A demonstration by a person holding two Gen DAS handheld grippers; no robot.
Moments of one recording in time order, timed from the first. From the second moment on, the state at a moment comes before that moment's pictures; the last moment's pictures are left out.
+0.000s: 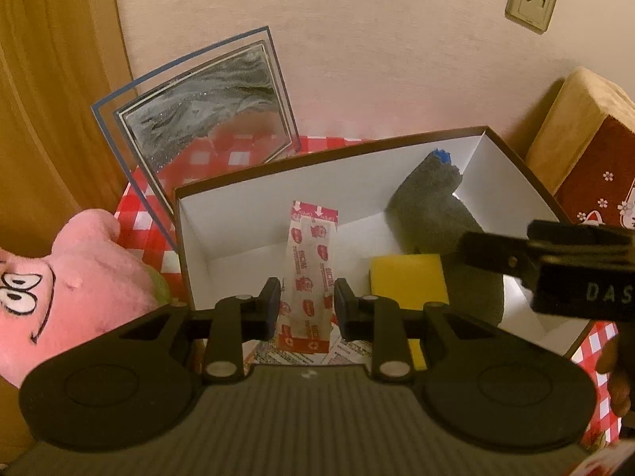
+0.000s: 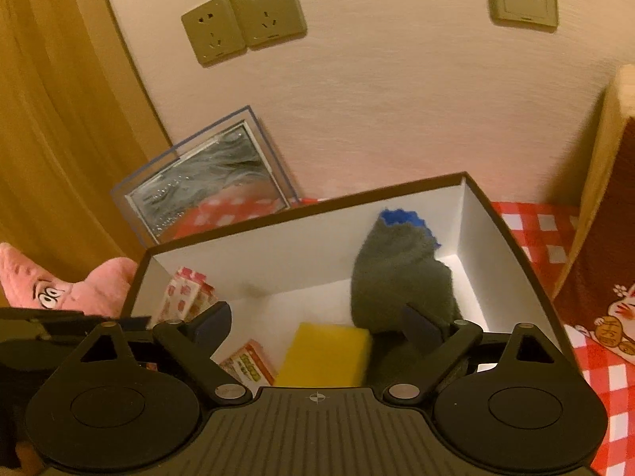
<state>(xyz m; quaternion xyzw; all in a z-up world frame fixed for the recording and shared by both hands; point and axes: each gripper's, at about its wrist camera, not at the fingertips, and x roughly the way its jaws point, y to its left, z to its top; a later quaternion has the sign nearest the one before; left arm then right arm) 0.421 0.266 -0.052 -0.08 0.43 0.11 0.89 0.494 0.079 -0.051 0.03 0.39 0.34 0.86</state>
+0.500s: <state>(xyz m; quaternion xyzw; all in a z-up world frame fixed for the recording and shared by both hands) 0.386 0.248 -0.017 -0.09 0.40 0.10 0.91 0.462 0.024 -0.029 0.06 0.38 0.33 0.87</state>
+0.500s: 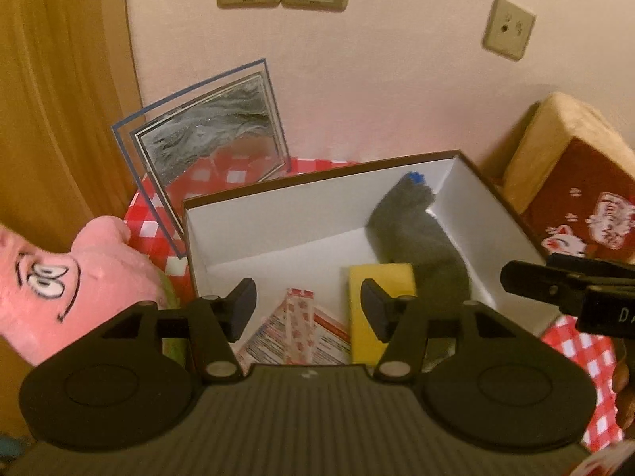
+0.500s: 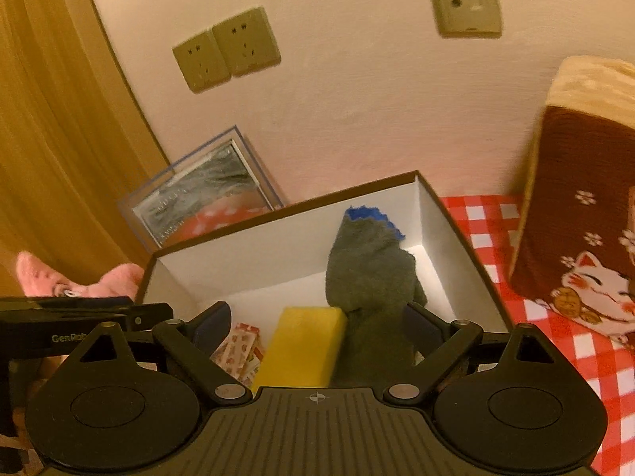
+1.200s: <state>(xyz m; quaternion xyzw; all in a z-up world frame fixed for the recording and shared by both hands) 0.238 0.195 -0.012 -0.09 0.41 0.08 0.90 0.323 -0.103 -0.019 0.12 0.39 0.28 0.87</state>
